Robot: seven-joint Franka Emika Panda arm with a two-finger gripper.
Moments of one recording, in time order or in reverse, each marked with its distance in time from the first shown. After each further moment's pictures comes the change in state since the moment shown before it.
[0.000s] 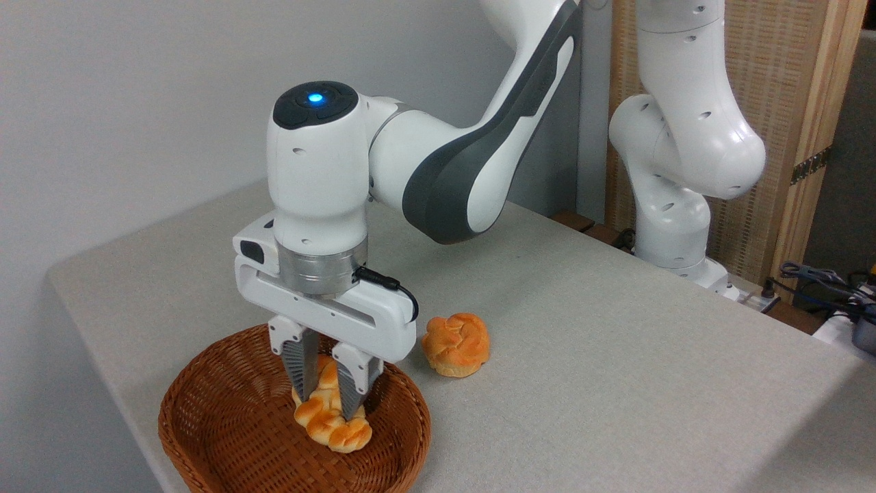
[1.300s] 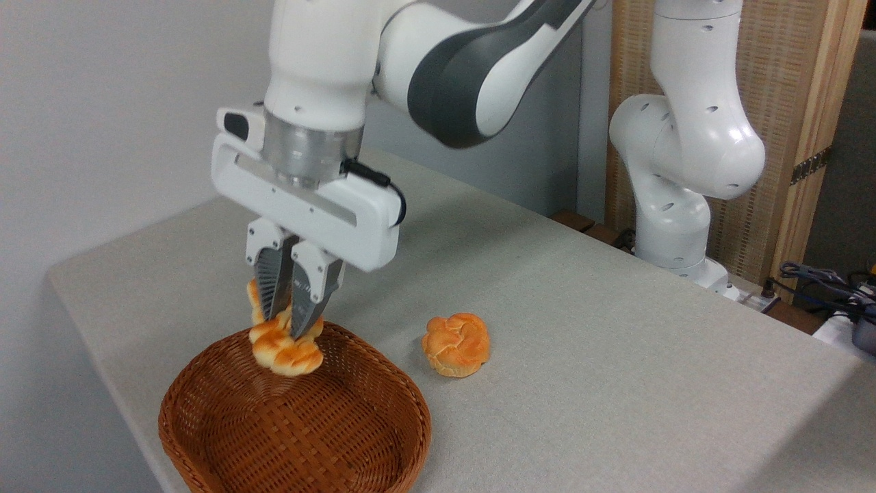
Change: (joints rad) arm -0.013 -0.179 -0.017 0.024 0.000 -0.039 0.000
